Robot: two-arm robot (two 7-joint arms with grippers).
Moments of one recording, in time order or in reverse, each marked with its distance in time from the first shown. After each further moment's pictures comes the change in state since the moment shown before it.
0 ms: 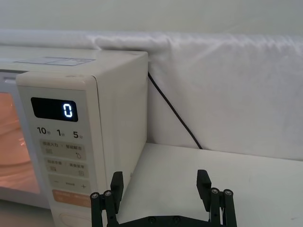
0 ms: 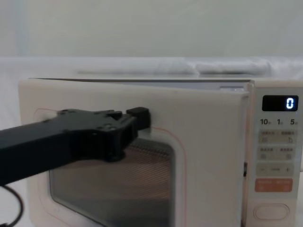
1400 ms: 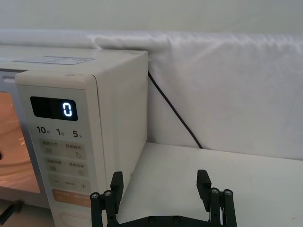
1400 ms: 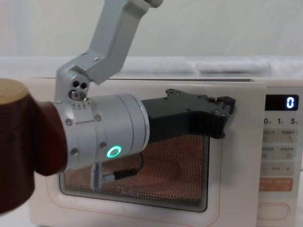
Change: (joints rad) left arm -0.404 -0.192 0.272 0.275 0.238 0.078 0.057; right arm 0.000 0.000 0.000 0.000 0.000 0.000 0.000
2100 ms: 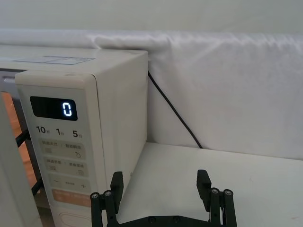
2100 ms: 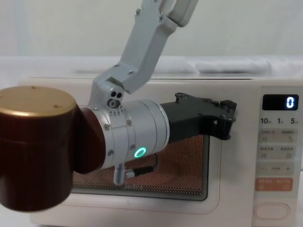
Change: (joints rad) left arm -0.063 -0.100 0.006 0.139 0.101 -0.031 0.032; right arm 0.000 0.000 0.000 0.000 0.000 0.000 0.000
